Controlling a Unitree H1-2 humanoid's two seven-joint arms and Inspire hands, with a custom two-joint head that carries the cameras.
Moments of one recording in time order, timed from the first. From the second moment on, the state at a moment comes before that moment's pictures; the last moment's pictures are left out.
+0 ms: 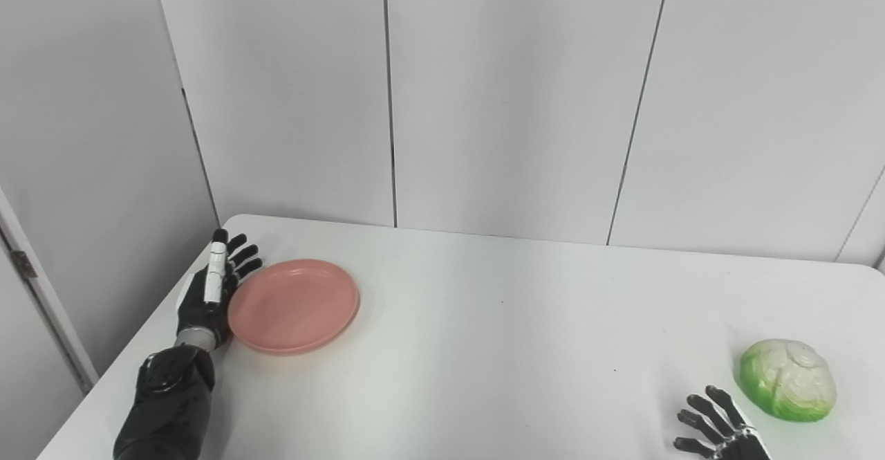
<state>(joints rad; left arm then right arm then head) -0.63 0.41 0.30 1.01 -0.34 -0.24 -0.17 0.08 -0.08 0.02 0.07 0.05 -0.48 0.07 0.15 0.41</state>
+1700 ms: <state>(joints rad) -0.41 0.03 0.17 0.40 -0.25 -0.01 -0.05 0.11 -0.06 0.15 -0.02 -0.08 -0.37 0.00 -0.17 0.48</state>
